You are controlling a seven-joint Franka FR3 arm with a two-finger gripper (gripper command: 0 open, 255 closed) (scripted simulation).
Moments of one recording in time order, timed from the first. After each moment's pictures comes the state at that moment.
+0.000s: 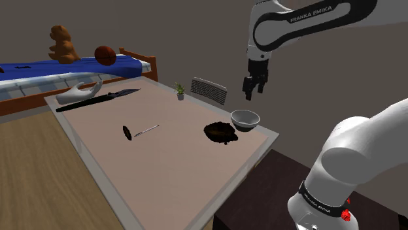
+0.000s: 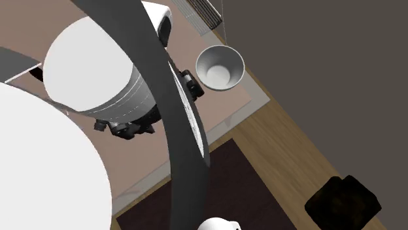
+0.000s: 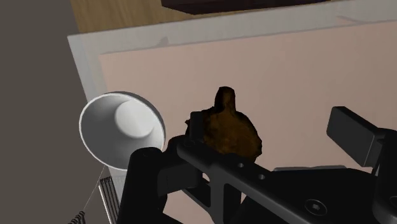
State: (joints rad) arm -0.06 -0.58 -0.15 -2.47 -0.20 1.87 -0.07
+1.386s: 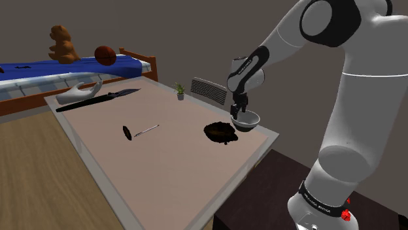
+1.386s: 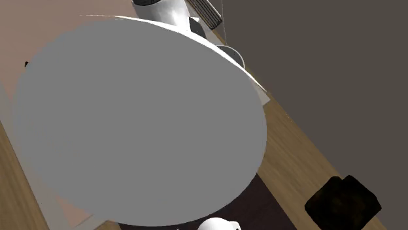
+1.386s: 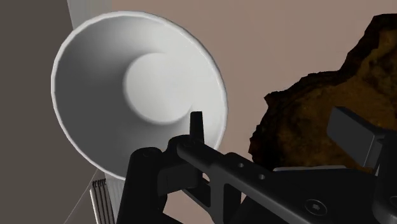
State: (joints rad) arm -0.12 0.21 -0.30 -2.25 -0.16 2.44 -0.32
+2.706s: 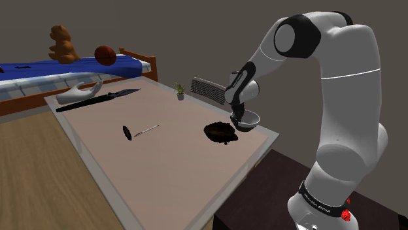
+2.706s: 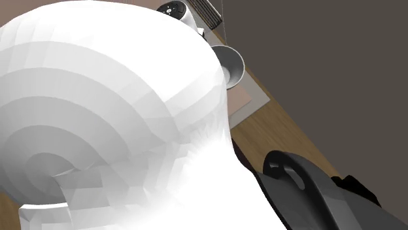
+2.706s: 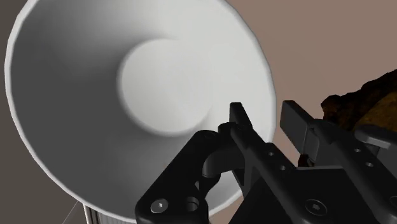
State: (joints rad) arm -0.17 0.44 -0.28 -2.15 -0.10 2.58 -0.39
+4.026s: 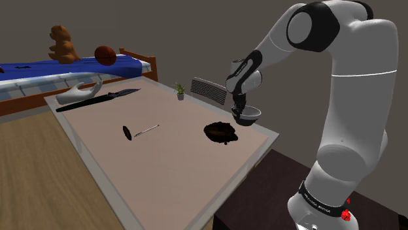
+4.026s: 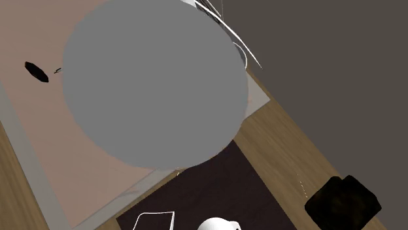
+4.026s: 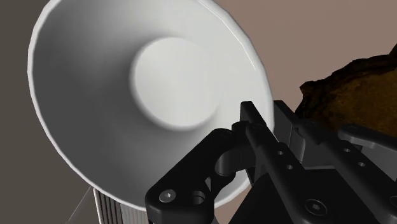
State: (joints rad) arm -0.16 0.31 -0.30 -2.15 -0.12 2.45 -0.39
